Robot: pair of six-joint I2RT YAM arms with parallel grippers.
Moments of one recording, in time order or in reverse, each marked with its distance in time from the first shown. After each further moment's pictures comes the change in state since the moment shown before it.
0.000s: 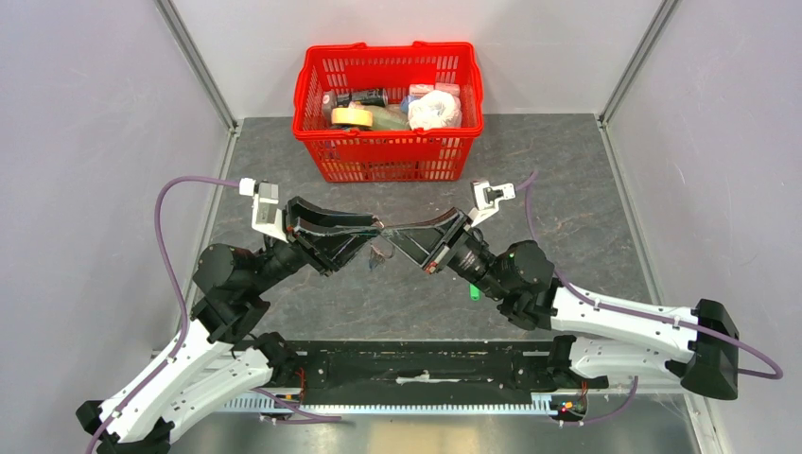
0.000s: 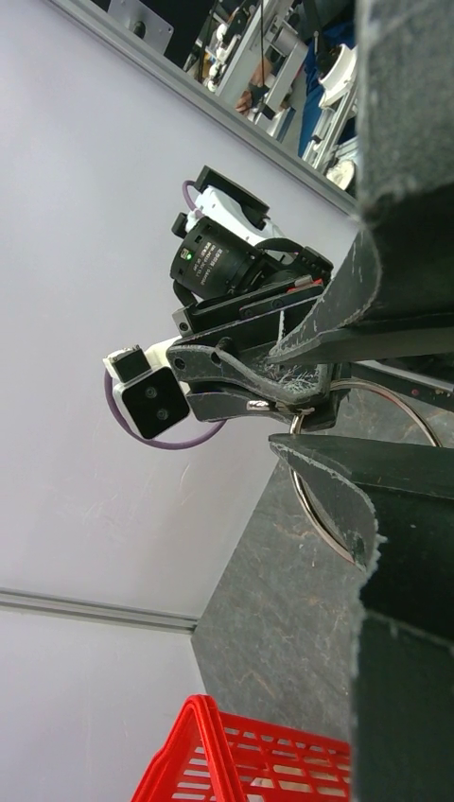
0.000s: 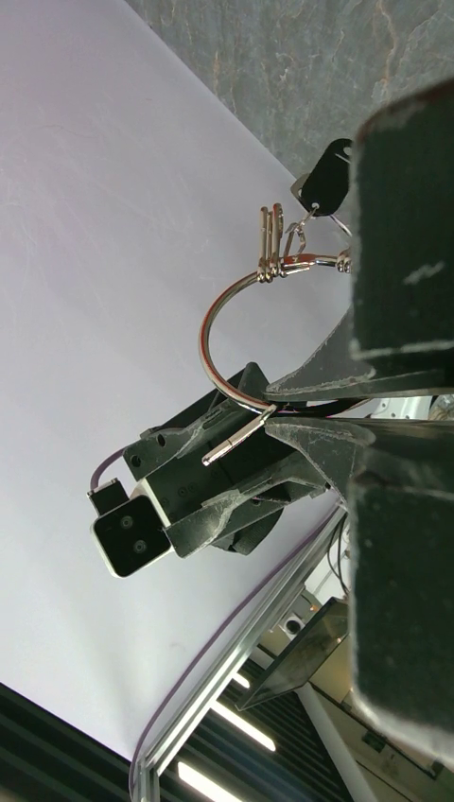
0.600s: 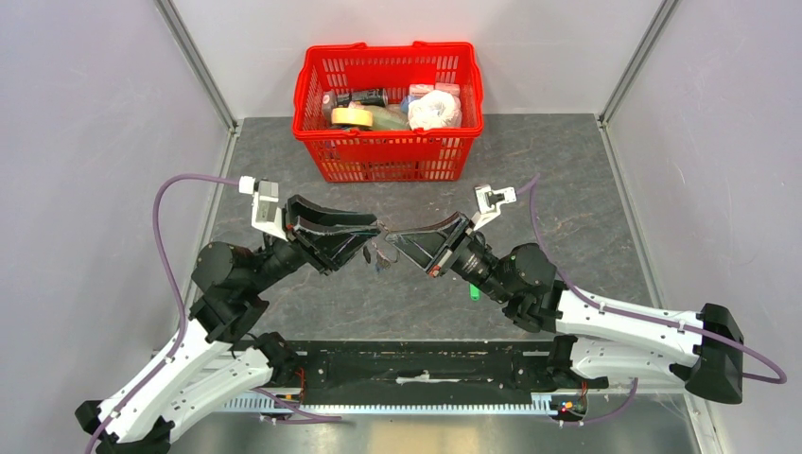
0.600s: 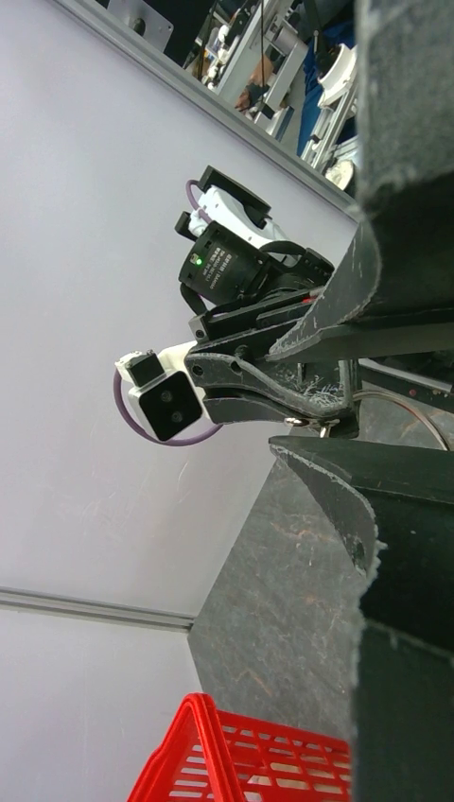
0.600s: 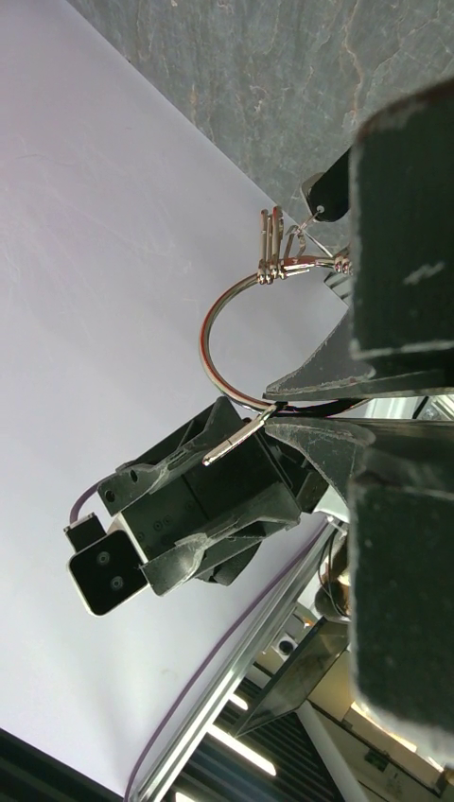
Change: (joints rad) left arm 0.000 0.010 0.028 -0.027 -0.001 0.003; right arm -0.007 -0.036 -0.036 -0.050 0.001 0.000
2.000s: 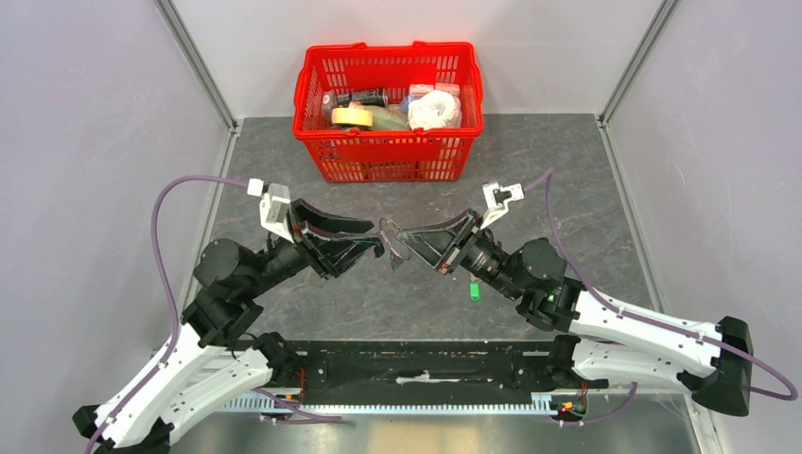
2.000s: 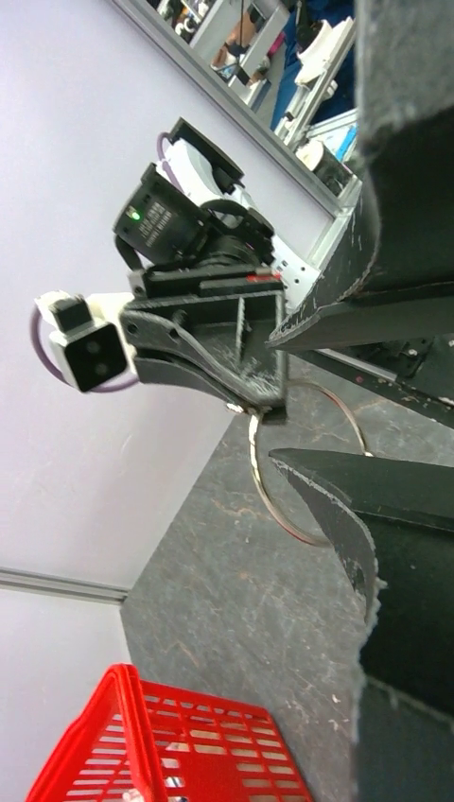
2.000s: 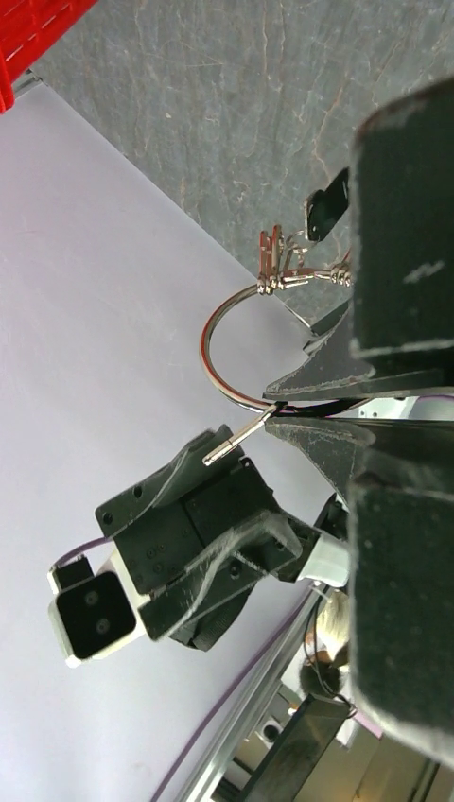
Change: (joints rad) left arm 0.000 -0.029 0.021 -0.222 -0.024 0.042; right arm -0.055 -0.090 0.028 -0.223 -0.037 -0.107
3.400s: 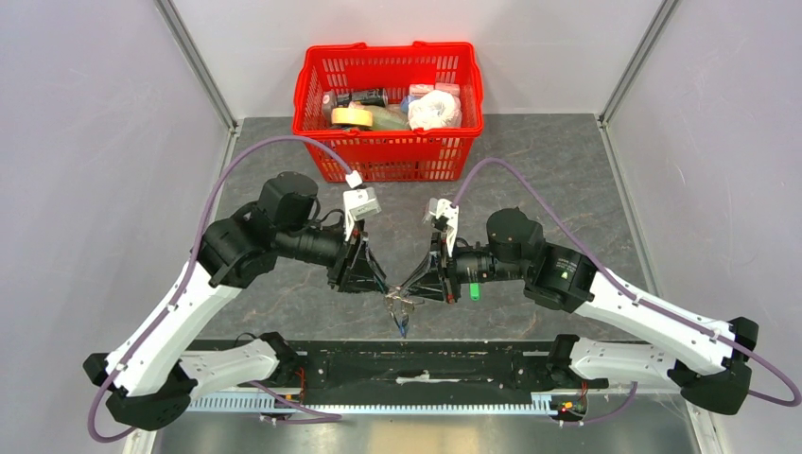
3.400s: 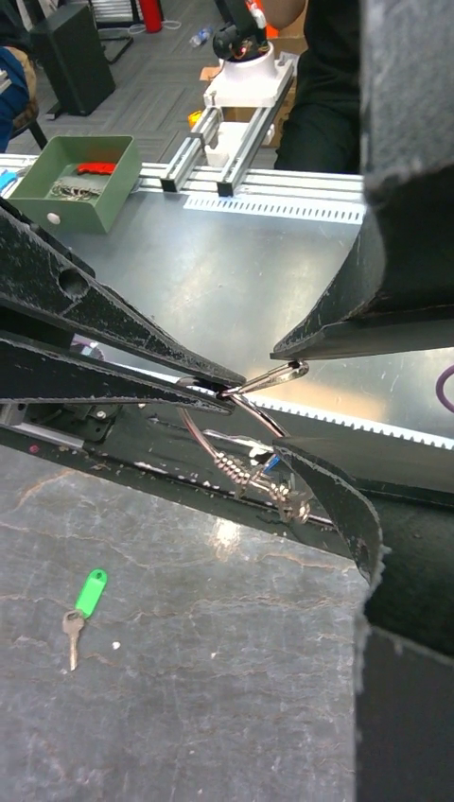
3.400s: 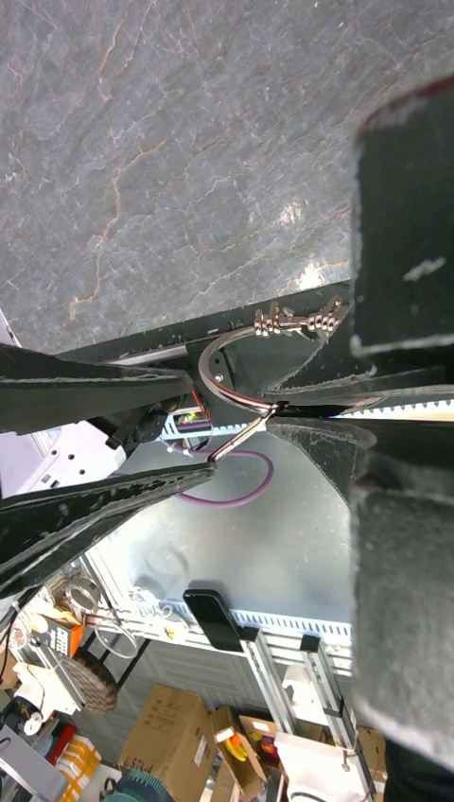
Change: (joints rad) left arm 0.000 0.430 0.532 -0.985 0.411 0.381; right arm -0.056 0.084 0.301 -0.752 -0.569 -0.486
